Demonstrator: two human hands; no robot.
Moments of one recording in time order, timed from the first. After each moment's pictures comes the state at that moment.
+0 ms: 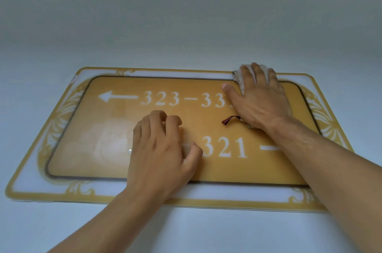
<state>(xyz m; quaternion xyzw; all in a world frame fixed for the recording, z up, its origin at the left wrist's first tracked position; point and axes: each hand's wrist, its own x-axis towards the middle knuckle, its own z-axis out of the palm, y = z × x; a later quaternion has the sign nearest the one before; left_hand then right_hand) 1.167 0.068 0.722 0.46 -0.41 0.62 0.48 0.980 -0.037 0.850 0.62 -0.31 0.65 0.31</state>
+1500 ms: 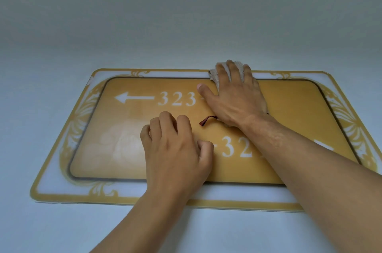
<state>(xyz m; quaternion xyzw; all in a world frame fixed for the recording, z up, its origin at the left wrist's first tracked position) 1.173 0.068 0.724 0.46 -0.35 0.63 0.51 1.053 0.007 0.850 0.64 -0.28 0.63 0.33</state>
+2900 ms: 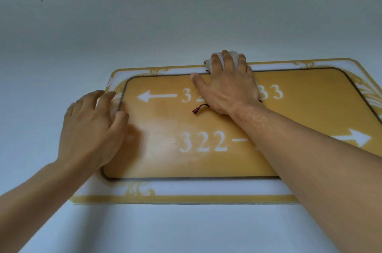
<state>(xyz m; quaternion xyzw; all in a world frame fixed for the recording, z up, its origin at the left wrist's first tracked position) 1.330 0.180 0.758 0.54 -0.35 0.58 0.50 1.115 0.041 0.862 0.63 -0.30 0.64 0.33</state>
